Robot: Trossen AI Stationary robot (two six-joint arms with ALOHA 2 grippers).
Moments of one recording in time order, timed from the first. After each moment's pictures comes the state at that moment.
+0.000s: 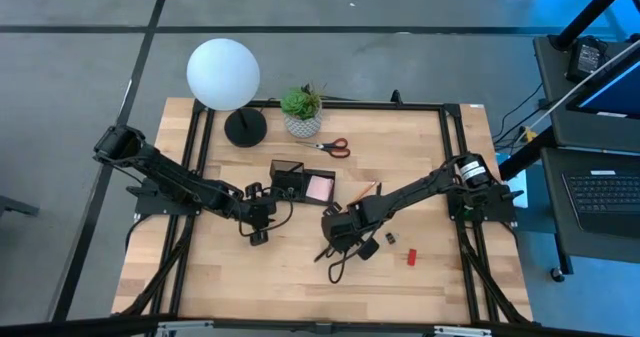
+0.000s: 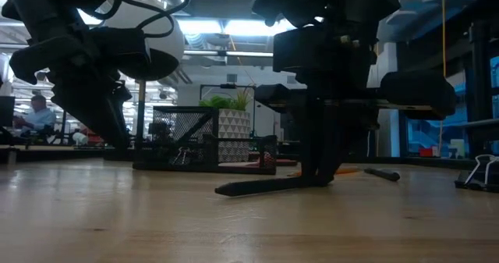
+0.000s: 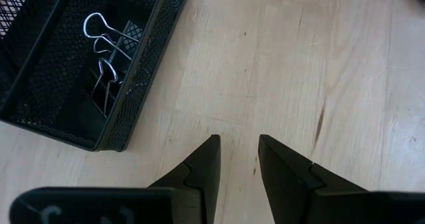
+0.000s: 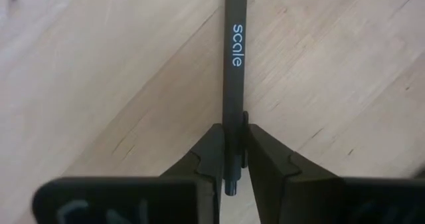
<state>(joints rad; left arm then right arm) -0.35 1.36 0.58 -0.25 -0.27 -0.54 0.27 2.01 1.31 -0.57 -0.01 -0.50</state>
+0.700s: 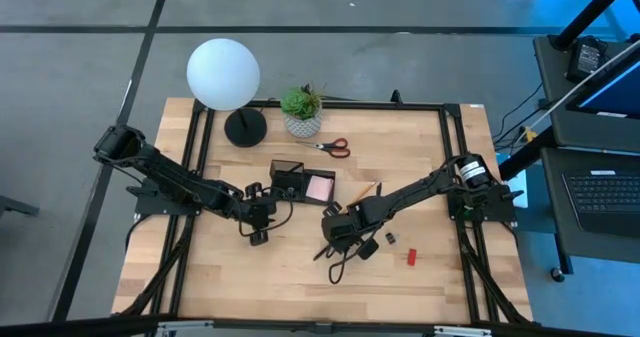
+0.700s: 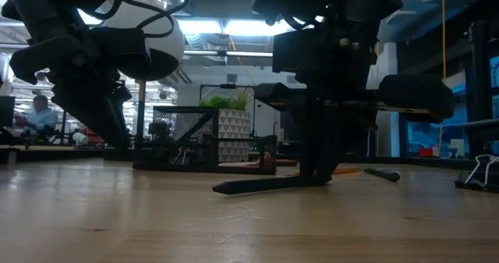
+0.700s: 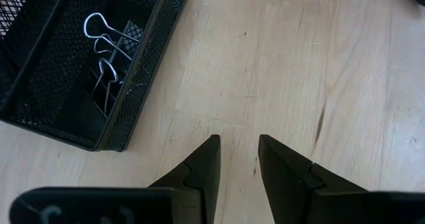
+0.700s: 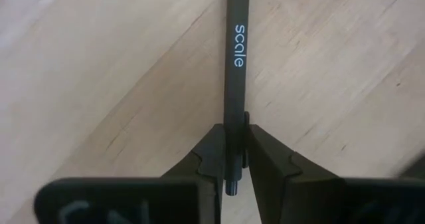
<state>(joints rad) -0.35 1.36 0.58 -0.25 -0.27 -0.54 0.28 2.01 1.31 -0.57 0.03 -0.50</state>
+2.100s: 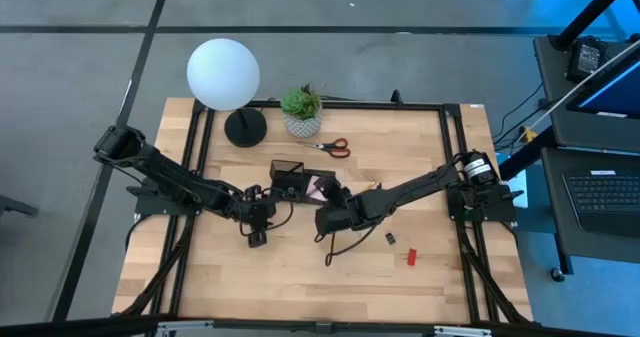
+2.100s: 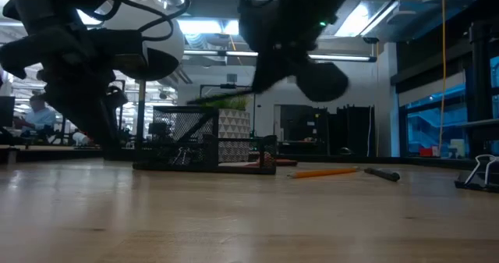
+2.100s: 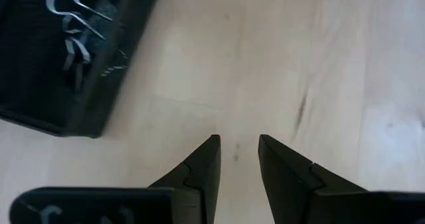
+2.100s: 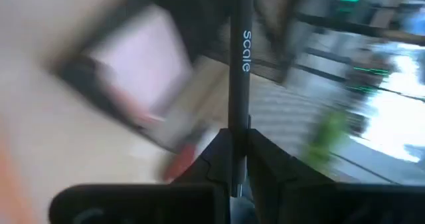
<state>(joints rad) -0.35 1.36 0.58 -0.26 -0.19 -0.56 0.27 1.97 1.44 -0.58 0.89 -0.79</state>
